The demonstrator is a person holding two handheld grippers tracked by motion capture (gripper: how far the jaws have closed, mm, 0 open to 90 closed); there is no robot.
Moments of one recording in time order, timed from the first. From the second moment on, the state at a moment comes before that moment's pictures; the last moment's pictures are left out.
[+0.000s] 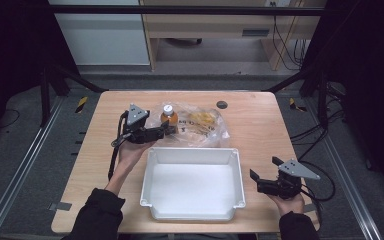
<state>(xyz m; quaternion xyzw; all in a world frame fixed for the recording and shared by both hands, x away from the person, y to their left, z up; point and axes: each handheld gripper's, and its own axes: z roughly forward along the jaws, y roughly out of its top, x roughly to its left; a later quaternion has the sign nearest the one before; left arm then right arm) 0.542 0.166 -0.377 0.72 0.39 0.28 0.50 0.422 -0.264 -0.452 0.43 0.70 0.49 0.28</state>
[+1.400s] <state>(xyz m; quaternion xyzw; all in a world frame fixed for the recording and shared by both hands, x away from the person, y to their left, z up) 0.579 0.146 -0.397 0.73 0.40 0.28 0.48 0.422 -0.264 -0.453 0.43 0.70 0.49 0.28</state>
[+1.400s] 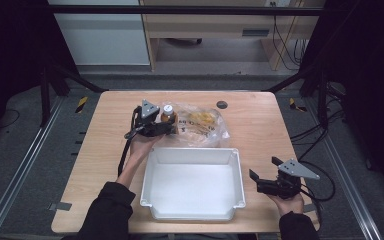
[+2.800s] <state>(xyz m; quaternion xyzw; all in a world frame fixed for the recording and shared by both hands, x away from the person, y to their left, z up) 0.604 0.137 -0.405 0.72 0.41 0.28 0.49 0.423 -0.263 -0.453 0.43 0.71 0.49 0.28</state>
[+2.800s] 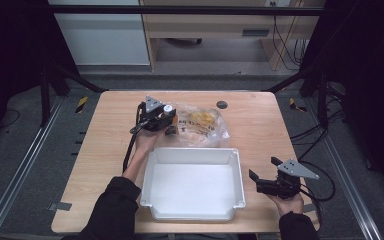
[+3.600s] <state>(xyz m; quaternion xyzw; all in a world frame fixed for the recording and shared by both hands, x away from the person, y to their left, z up) 0.605 0.130 -0.400 0.73 0.41 0.29 0.47 0.423 -0.263 -0.454 0.43 0.71 0.49 0.27</state>
